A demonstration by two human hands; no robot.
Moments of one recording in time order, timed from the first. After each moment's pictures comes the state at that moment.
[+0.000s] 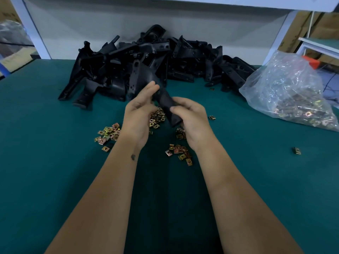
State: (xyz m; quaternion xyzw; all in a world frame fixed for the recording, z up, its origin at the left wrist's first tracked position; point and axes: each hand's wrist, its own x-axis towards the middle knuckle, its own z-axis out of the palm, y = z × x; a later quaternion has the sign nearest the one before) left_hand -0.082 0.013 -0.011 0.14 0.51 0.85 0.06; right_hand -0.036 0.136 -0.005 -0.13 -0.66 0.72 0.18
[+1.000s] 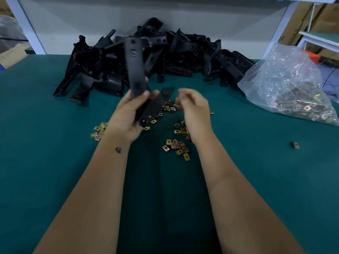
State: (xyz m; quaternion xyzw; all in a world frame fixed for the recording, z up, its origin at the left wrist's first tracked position) left_hand -0.087 0.003 -0.007 0.10 0.43 0.88 0.18; right_hand -0.033 0.147 -0.011 -0.14 -0.73 0.62 0.26
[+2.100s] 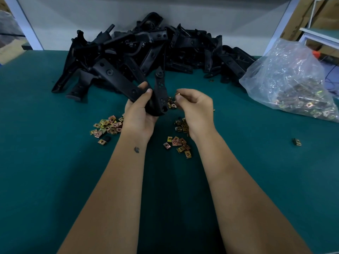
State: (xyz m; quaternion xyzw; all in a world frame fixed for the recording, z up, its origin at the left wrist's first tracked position) left_hand -0.084 0.028 -0.022 -0.01 0.36 0.92 0.13; right_hand -0.034 0.144 -0.013 -0.16 -0.67 0.67 0.27
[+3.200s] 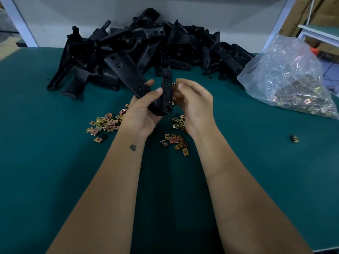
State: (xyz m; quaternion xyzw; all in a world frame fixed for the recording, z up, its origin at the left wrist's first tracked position) left_hand -0.082 0.031 -0.023 0.07 0.38 0.90 0.21; right_hand -0.029 0.143 -0.005 -0.10 -0.55 0.78 0.26
